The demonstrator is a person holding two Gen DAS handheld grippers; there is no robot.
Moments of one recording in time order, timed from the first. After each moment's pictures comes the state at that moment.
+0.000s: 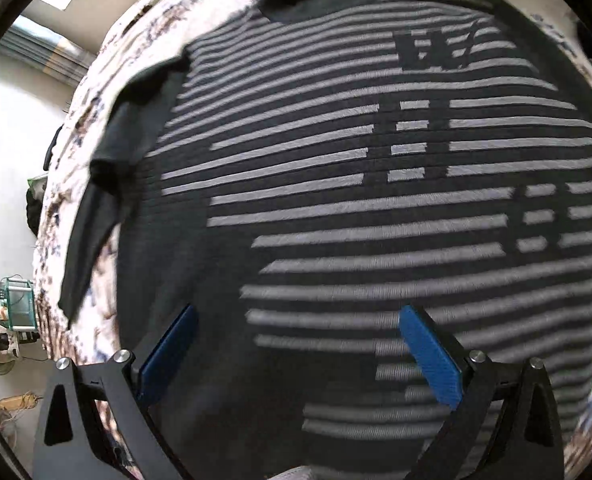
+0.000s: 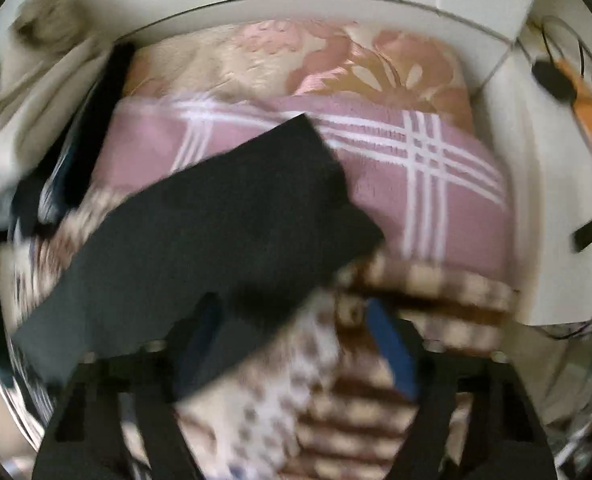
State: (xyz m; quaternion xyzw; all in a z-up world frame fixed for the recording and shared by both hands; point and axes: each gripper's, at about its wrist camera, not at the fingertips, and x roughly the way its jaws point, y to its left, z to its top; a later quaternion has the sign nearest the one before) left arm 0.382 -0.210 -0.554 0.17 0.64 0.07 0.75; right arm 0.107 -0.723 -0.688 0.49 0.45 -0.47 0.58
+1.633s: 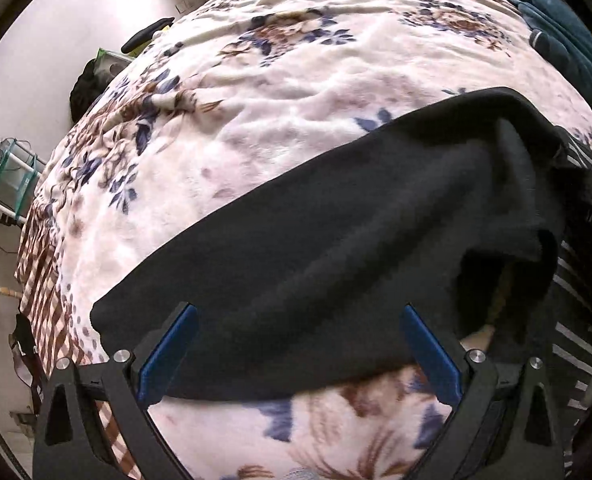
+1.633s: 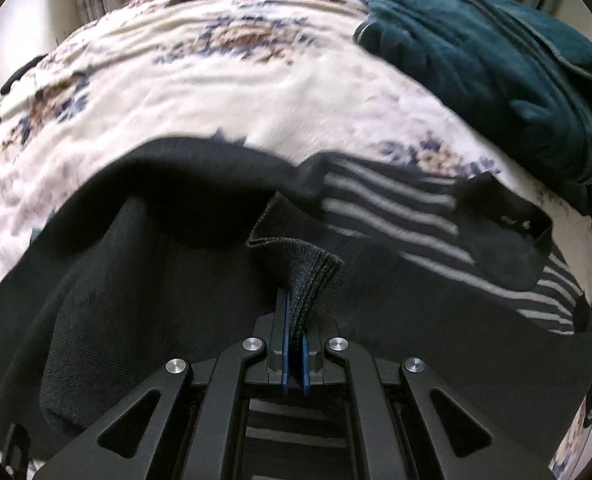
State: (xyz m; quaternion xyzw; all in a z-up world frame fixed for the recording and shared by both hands) left arm 0.442 0.158 -0.542 -0.04 0.58 0.23 0.78; right arm 0.564 0.006 -0.677 -0.10 0.56 0.04 0.82
